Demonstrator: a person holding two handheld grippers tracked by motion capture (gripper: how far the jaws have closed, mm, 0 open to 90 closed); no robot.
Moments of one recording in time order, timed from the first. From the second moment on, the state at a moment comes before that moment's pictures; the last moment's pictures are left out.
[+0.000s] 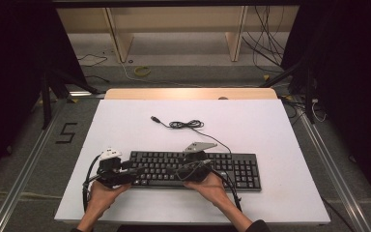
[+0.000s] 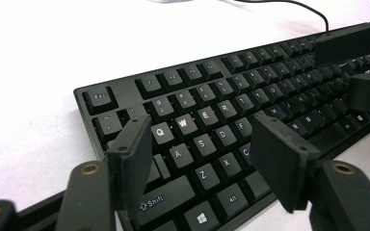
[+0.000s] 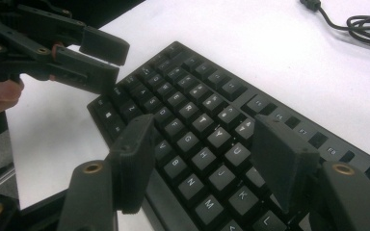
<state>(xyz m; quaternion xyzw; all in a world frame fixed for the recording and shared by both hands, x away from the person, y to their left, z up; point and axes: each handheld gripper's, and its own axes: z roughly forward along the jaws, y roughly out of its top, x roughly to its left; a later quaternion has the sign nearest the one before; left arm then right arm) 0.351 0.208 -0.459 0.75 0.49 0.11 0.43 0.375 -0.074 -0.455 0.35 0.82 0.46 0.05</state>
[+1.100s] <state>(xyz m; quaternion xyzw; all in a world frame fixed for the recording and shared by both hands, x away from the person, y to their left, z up) 0.368 0.197 -0.457 0.77 0.48 0.10 0.42 0.357 -0.085 -0.458 0.33 0.81 0.47 0.04</state>
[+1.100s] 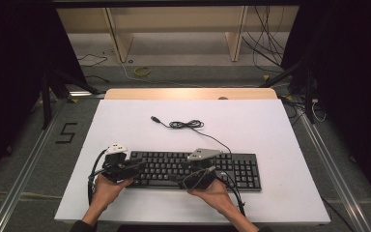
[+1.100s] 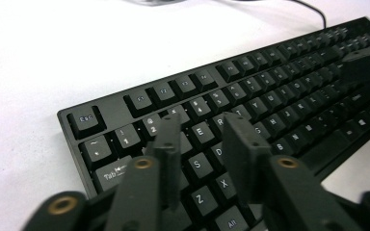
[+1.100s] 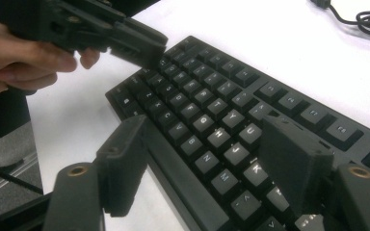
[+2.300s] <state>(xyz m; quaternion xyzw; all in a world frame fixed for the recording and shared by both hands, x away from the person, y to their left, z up) 0.391 0.169 -0.475 0.80 0.46 0.08 0.37 0.339 -0.102 -0.462 0.32 0.81 0.48 0.05</state>
